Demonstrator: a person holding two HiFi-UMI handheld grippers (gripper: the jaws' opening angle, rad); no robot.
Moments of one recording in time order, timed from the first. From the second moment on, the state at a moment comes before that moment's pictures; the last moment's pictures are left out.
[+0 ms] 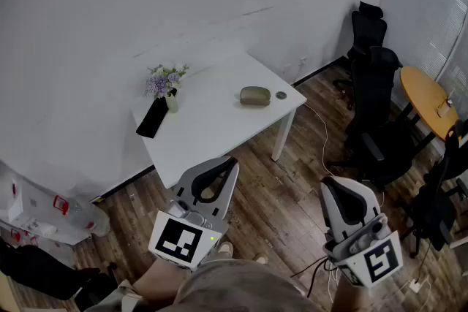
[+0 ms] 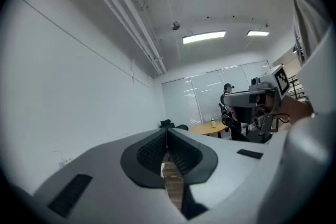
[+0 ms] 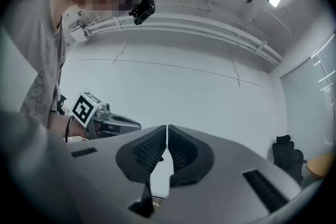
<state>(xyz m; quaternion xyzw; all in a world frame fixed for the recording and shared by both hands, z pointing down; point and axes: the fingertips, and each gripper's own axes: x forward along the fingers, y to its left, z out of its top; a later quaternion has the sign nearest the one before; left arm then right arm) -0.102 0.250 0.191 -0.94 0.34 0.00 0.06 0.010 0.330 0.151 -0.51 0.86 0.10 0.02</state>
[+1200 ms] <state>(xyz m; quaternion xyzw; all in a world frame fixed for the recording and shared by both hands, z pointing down) -0.026 0.225 0.219 -0.92 0.37 -0.03 0.08 0.115 0.309 0.203 -0.52 0.85 0.06 0.05</state>
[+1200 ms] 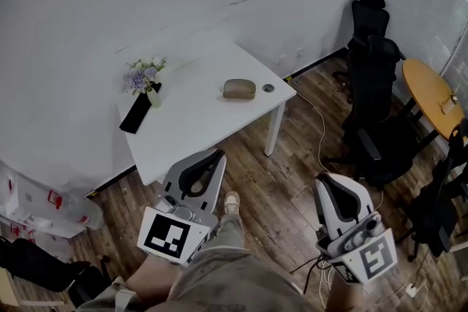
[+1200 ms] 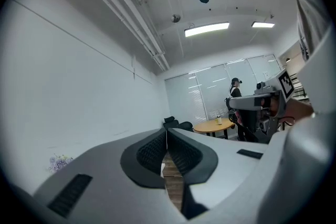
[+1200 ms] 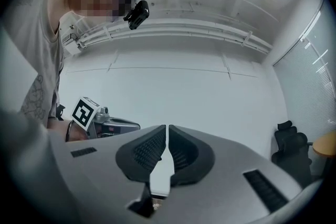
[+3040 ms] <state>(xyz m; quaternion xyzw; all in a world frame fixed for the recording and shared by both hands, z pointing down) -0.034 -0.206 0.277 -0.92 0.38 -0.07 -0.01 0.104 -0.145 0.261 -0.47 0.88 -0.03 -0.04</state>
